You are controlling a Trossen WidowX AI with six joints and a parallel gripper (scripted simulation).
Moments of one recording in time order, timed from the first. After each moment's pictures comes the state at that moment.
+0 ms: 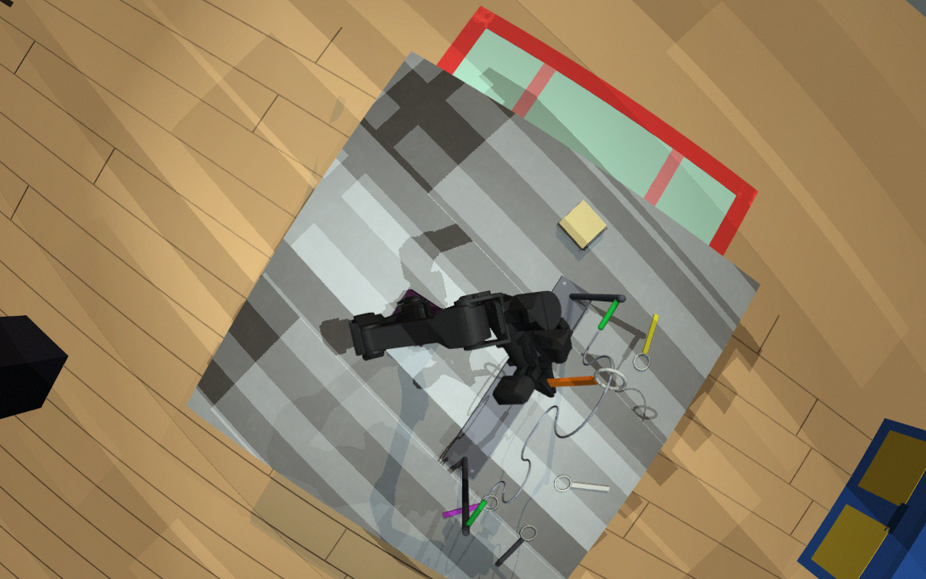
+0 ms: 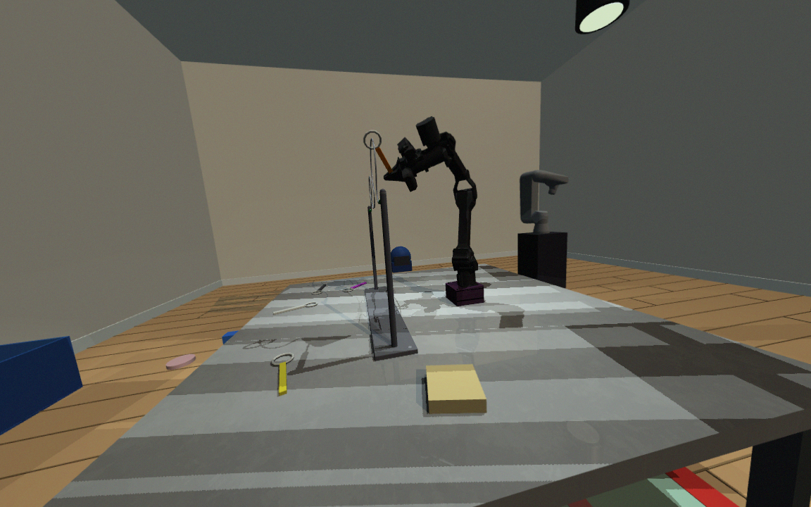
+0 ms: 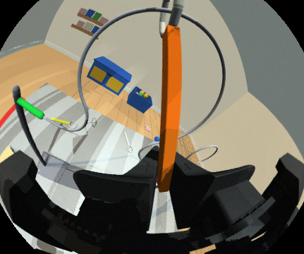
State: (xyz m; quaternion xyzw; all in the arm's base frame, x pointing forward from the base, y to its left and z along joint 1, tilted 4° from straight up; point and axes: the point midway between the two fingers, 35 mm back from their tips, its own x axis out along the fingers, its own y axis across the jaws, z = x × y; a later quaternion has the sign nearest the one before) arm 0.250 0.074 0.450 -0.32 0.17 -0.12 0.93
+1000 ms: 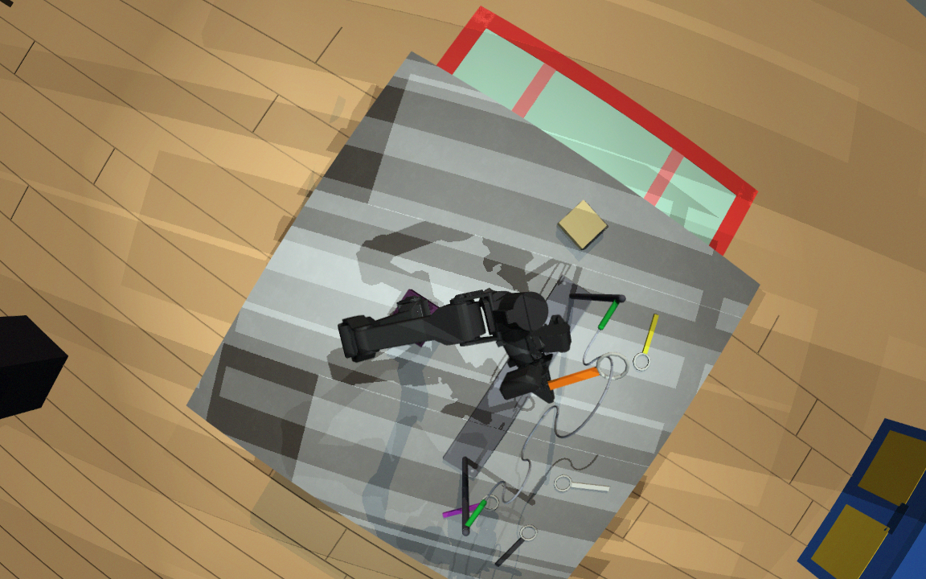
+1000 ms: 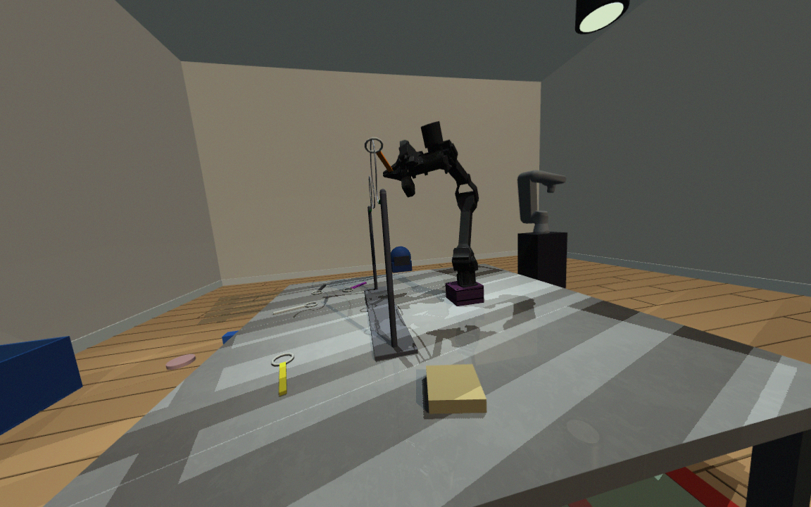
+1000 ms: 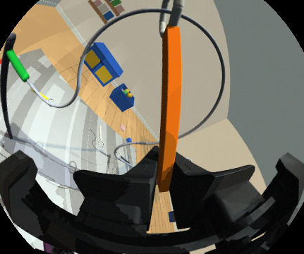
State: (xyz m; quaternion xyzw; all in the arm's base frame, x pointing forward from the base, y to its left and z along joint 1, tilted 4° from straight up) arm 0.250 0.068 0.457 -0.48 0.14 -0.17 0.85
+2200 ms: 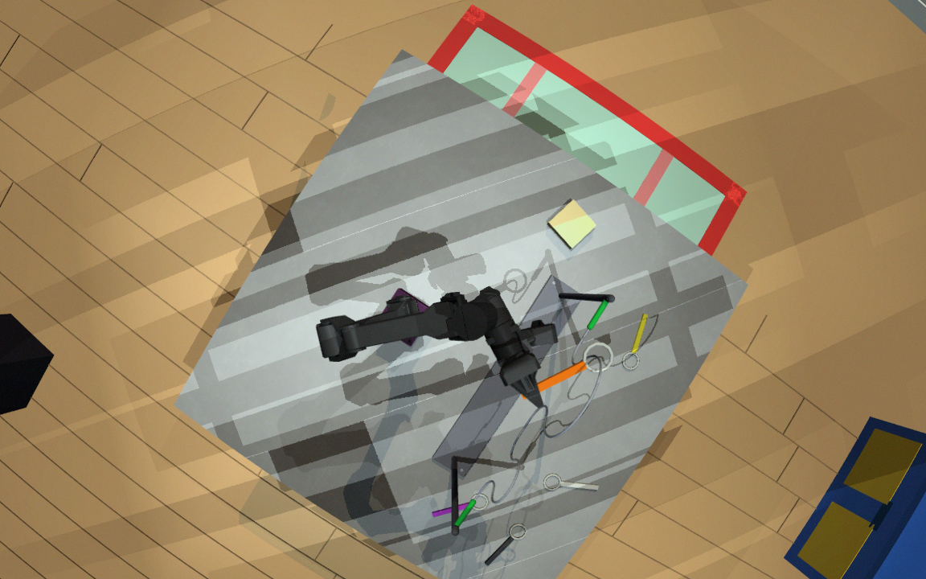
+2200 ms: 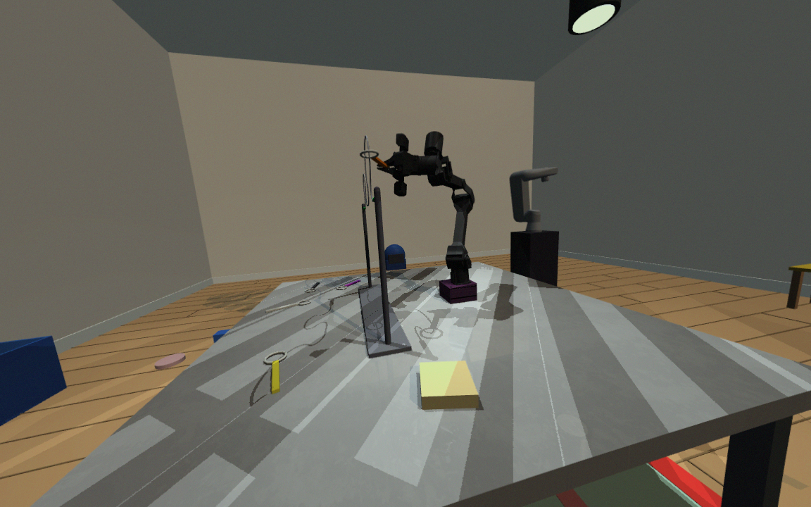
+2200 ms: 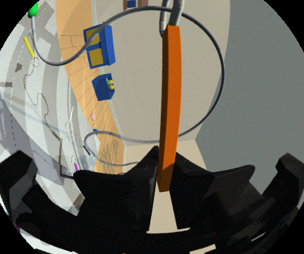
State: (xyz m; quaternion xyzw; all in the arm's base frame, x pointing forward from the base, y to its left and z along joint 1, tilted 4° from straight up) arm 0.249 0.063 0.468 -0.65 0.10 -0.22 0.72
